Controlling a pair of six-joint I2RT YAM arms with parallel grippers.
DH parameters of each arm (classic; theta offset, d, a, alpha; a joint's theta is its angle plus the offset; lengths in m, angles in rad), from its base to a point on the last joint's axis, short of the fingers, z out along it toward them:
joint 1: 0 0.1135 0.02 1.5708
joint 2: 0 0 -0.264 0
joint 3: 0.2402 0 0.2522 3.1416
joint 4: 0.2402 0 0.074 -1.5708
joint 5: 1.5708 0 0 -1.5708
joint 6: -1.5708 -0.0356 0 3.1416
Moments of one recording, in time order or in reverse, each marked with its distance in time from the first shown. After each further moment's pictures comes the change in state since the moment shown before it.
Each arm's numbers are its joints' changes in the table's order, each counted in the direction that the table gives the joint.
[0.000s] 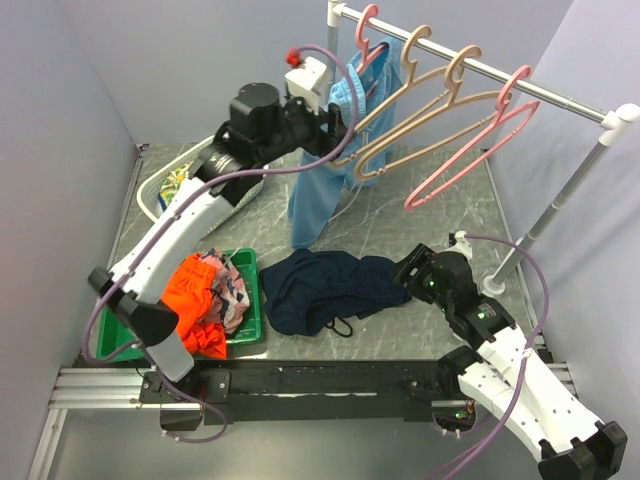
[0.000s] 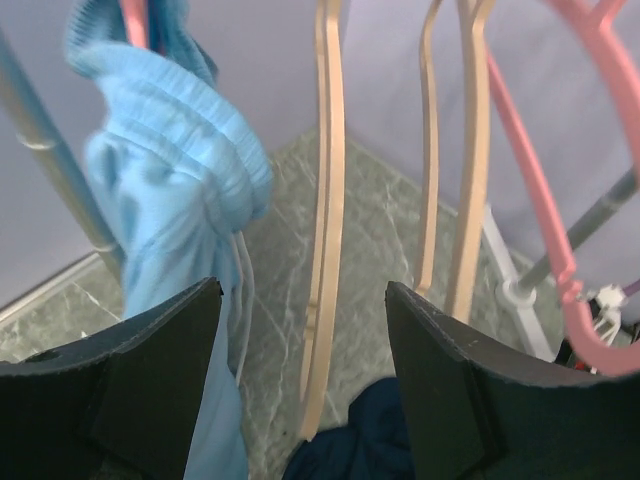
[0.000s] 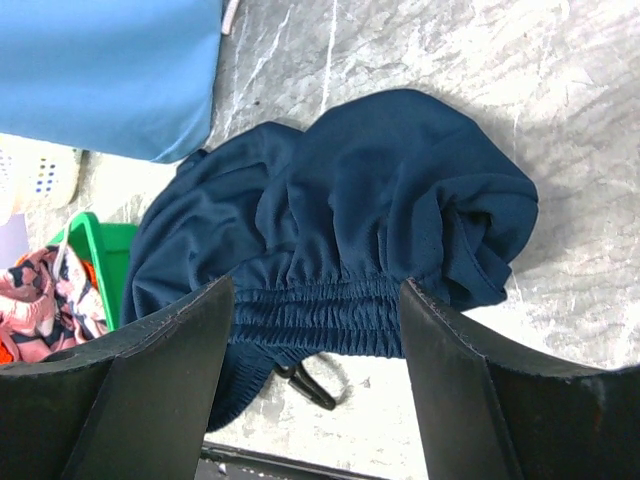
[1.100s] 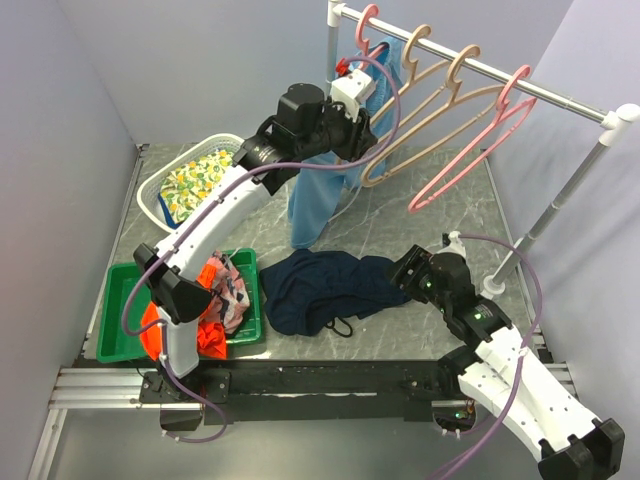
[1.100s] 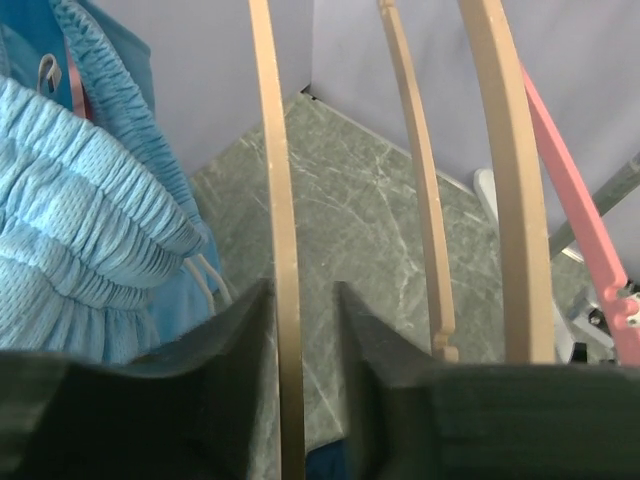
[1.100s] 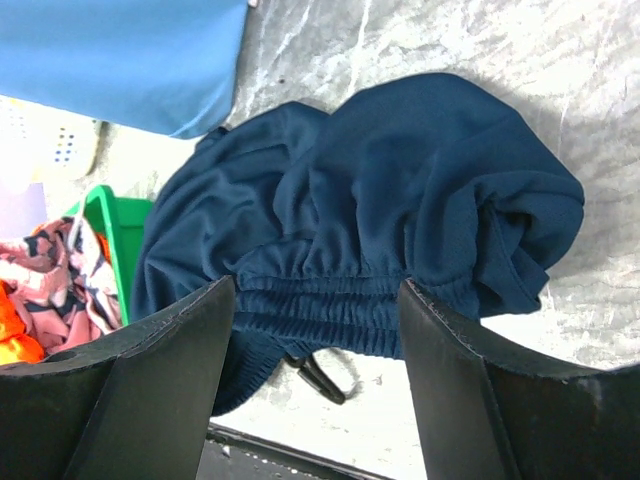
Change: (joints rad) left arm -0.056 -0.257 0.218 0.082 0.037 -0.080; right arm 0.000 -0.002 -0.039 -0.081 -0.076 0.019
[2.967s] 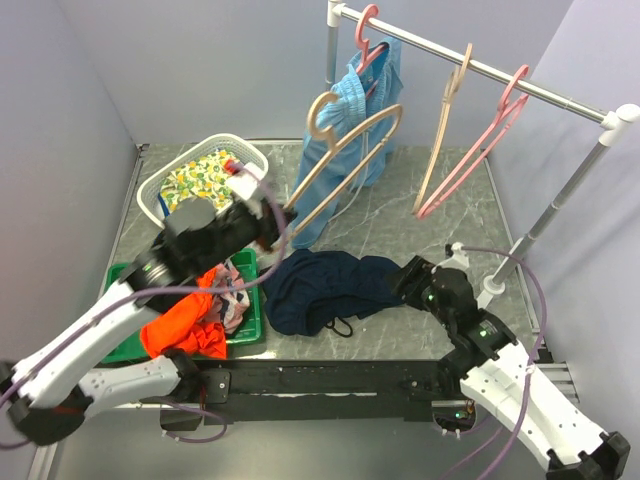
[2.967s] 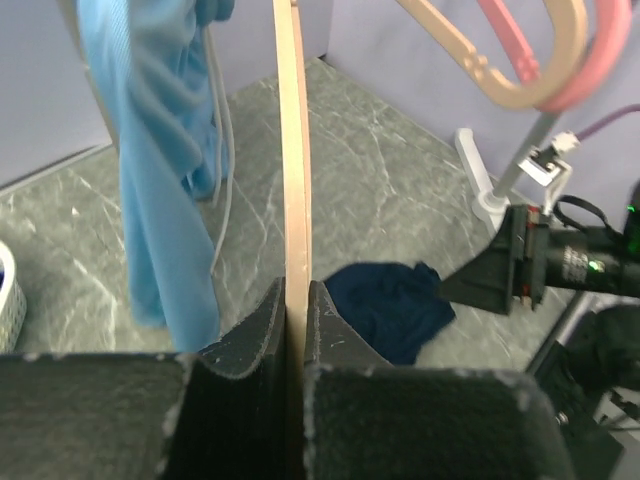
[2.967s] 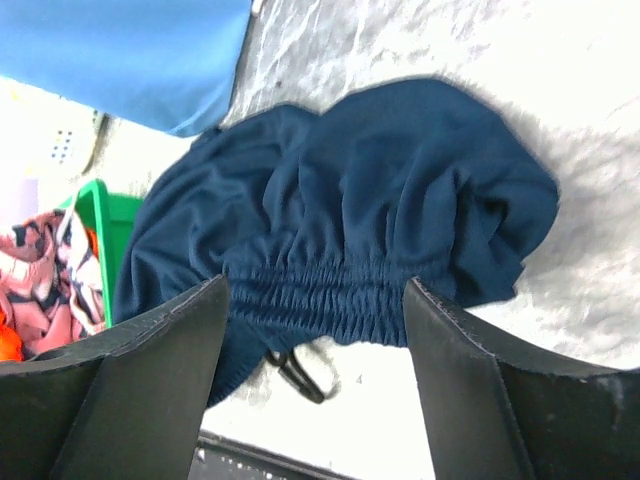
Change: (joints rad) left arm -0.093 0.882 -1.008 -0.214 -0.209 0.095; right arm 0.050 0.124 -0.070 0.012 0.073 0.024
